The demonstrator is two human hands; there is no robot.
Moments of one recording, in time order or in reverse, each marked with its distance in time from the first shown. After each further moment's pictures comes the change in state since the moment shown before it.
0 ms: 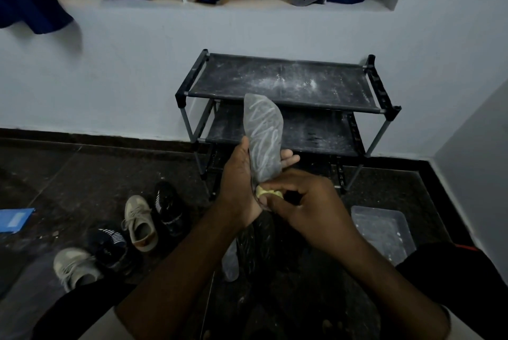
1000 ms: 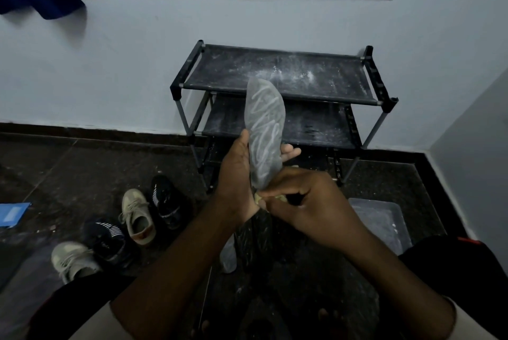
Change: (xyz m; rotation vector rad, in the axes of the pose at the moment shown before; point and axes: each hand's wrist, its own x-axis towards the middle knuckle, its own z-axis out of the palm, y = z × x) left_hand -0.009 0.000 0.006 0.017 -0.054 0.000; right_hand -0.007 -0.005 -0.013 0.056 -0.147 -0.028
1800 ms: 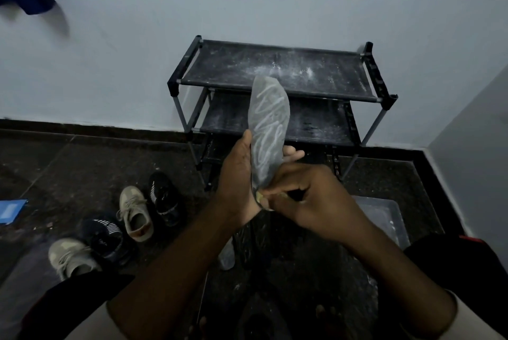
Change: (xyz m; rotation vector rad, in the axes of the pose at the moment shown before) left_hand -0.004 -0.007 0.001 -0.023 0.015 -0.026; right_hand 0.004 0.004 -0.009 -0.043 -0.068 -0.059
